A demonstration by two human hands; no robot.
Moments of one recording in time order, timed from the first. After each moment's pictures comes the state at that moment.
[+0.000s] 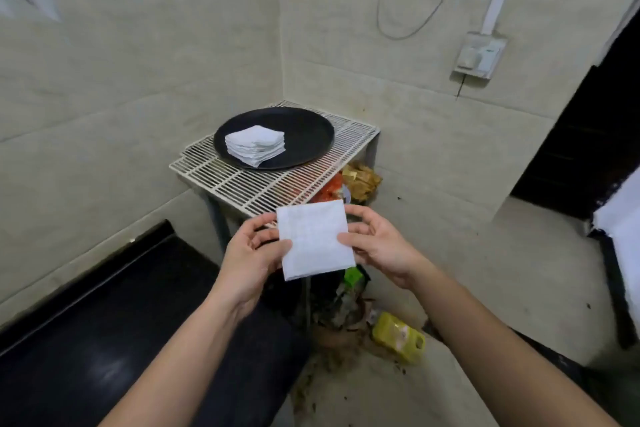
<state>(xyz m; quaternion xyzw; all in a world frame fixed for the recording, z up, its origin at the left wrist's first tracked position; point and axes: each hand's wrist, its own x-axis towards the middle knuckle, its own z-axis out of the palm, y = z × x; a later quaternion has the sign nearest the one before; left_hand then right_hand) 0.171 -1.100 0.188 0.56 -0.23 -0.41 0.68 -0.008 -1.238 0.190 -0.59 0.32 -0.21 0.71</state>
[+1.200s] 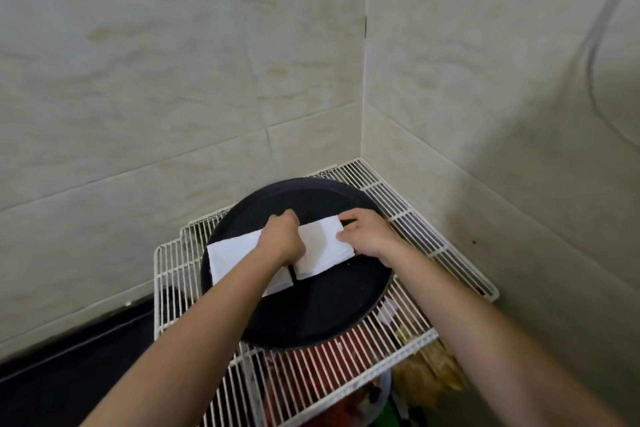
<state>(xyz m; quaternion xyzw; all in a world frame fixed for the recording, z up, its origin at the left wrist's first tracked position) 0.401 -1.519 0.206 0.95 -0.21 -0.18 0.15 0.316 -1.676 0.177 -0.79 0.28 0.02 0.55</state>
